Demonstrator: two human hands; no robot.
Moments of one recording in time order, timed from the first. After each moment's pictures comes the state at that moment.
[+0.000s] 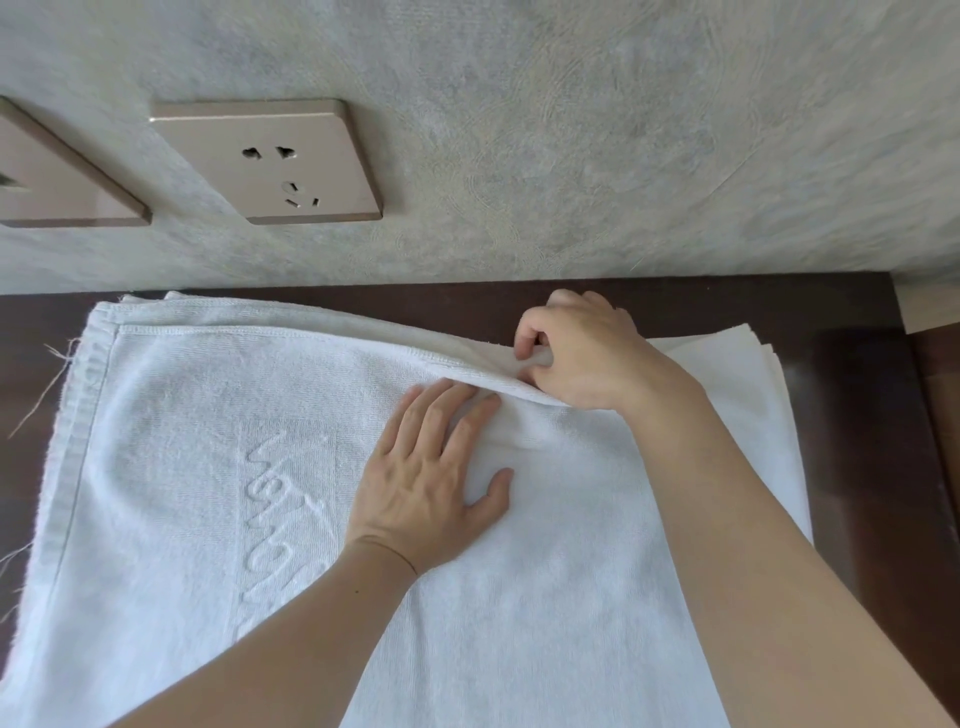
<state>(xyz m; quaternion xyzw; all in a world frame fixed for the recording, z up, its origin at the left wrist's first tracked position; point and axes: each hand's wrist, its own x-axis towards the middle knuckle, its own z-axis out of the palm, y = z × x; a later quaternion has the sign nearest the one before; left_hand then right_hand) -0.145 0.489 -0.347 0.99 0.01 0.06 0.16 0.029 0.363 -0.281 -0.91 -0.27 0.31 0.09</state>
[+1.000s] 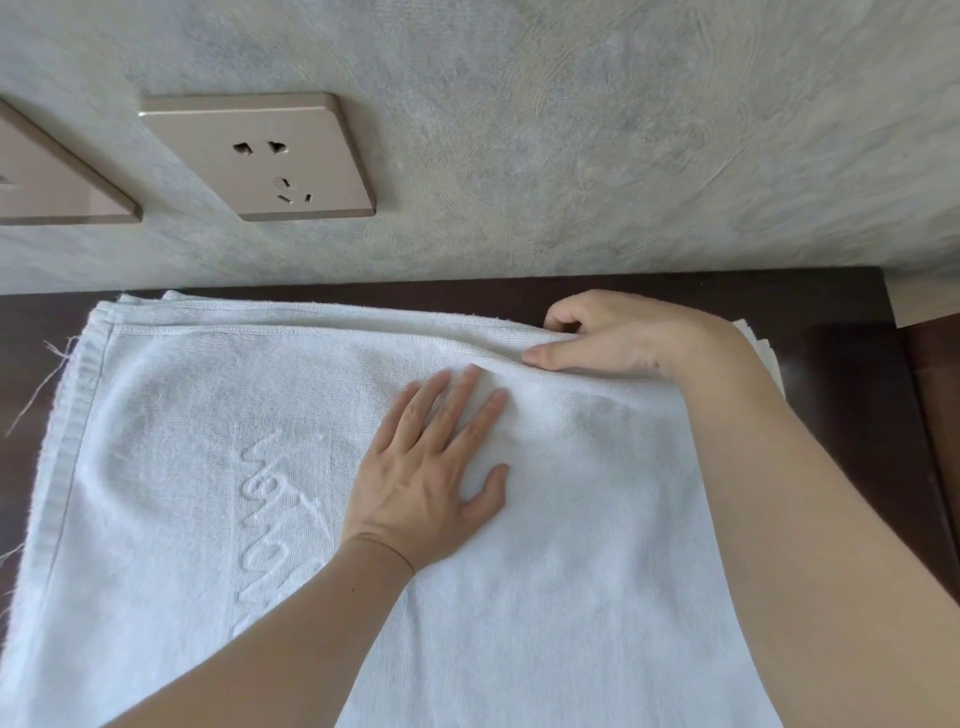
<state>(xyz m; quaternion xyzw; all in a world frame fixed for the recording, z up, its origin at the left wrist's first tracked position) -0.146 0.491 -0.346 0.99 0.00 0.01 0.11 0.065 0.343 -0.272 -0.86 -0.21 0.45 0.12</state>
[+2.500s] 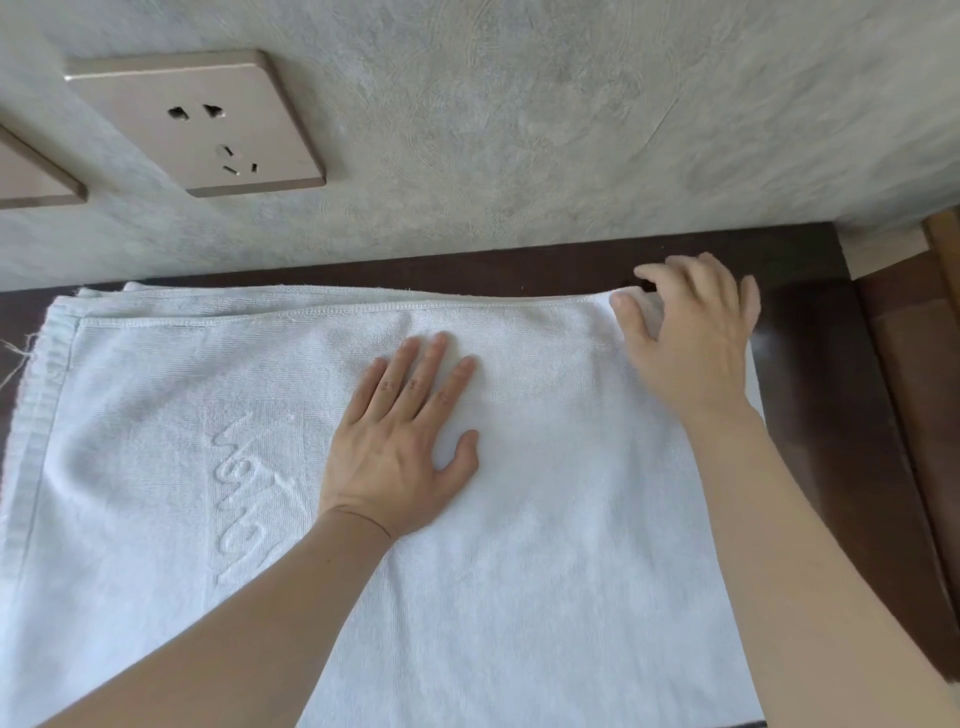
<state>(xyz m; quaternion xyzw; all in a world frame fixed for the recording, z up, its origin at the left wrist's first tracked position) -0.146 0.492 -0.344 0.99 0.00 -0.04 0.11 0.015 0.245 -0.337 -0.98 -0.10 -0.07 0.13</state>
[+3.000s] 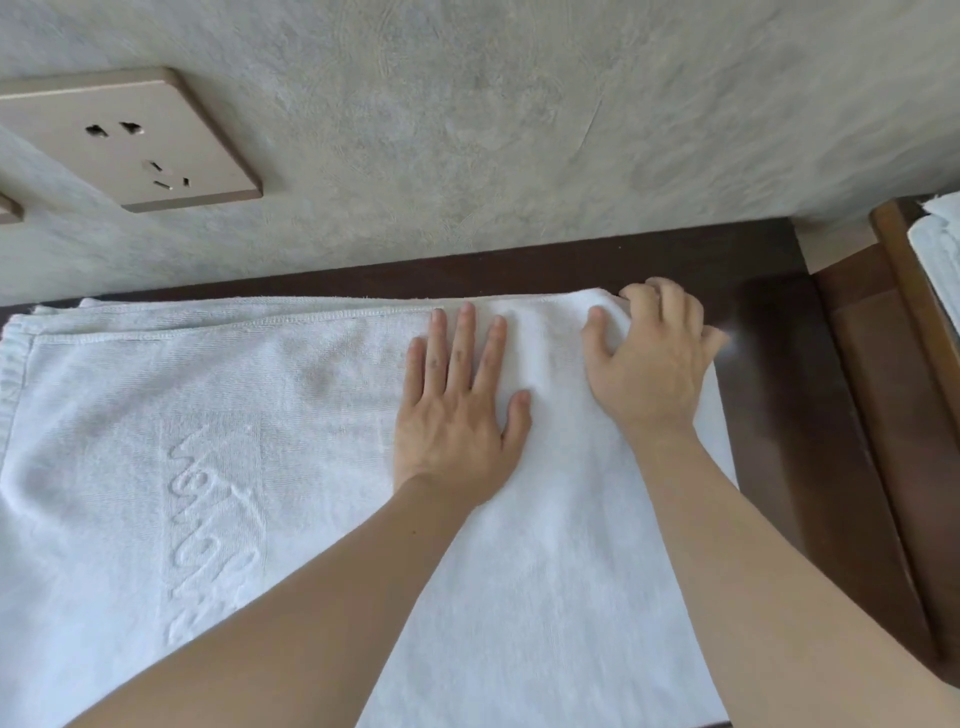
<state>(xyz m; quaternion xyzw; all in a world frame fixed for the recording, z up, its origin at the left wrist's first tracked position) -0.097 0.410 -0.336 0.99 0.05 -0.08 0.12 0.000 0.242 -0.349 -0.98 -0.03 -0.14 0.10</state>
